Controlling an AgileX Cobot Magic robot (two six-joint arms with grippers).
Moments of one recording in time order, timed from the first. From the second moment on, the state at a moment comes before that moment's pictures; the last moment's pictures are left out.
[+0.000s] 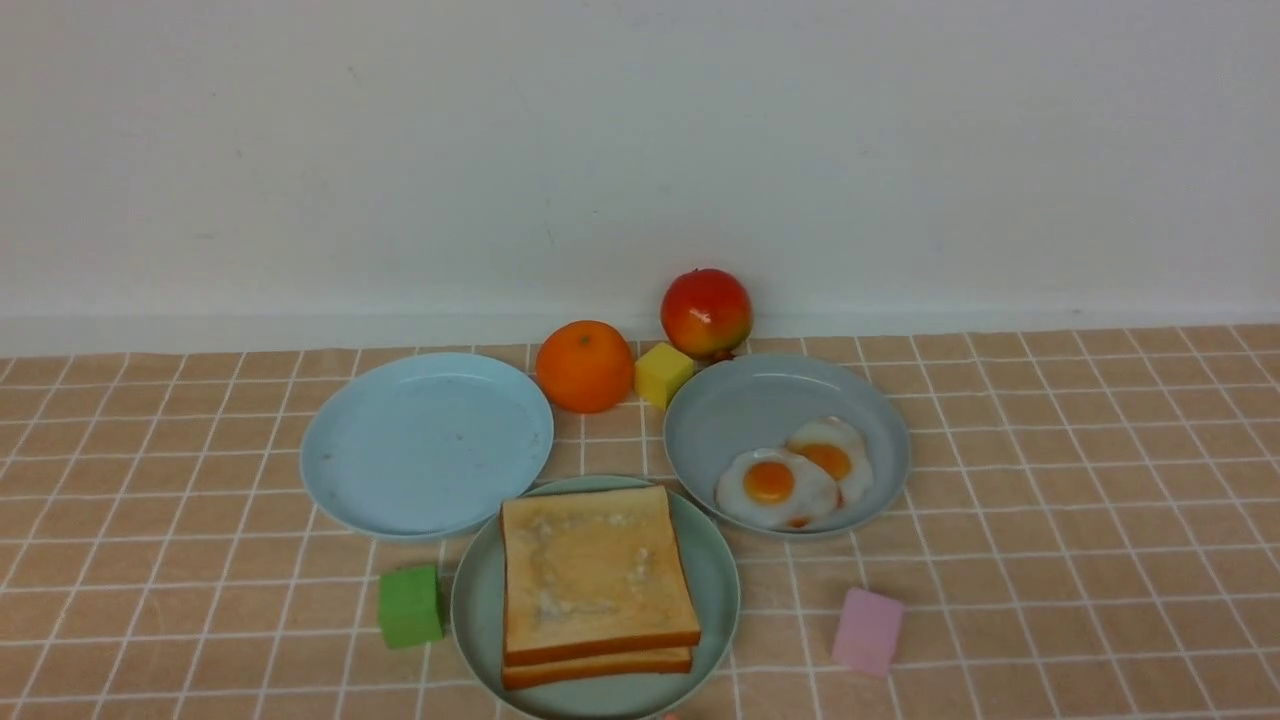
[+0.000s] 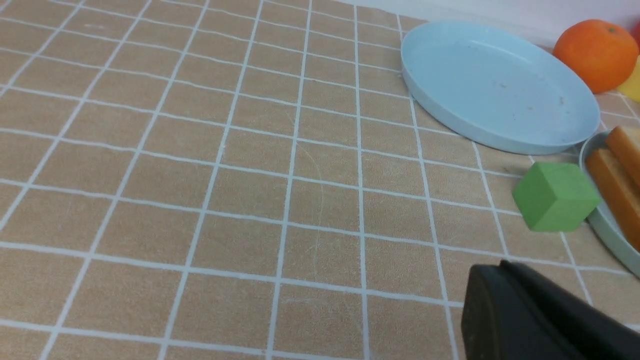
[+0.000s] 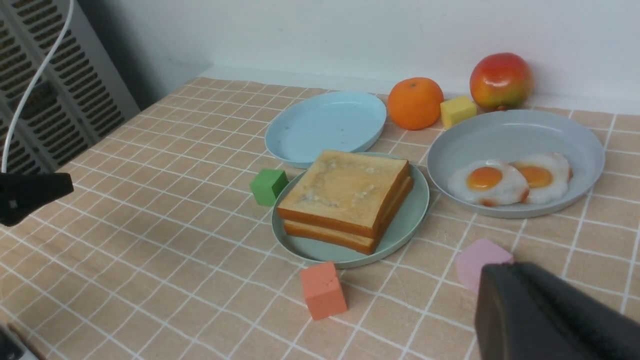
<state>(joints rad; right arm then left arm) 0.69 0.08 -0.43 0.02 0.65 0.24 -0.07 -0.01 0.03 0.11 0.39 -0.35</state>
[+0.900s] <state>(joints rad) 0.64 0.07 -0.40 0.00 0.65 0.24 -0.07 -0.01 0.03 0.12 0.39 -0.35</state>
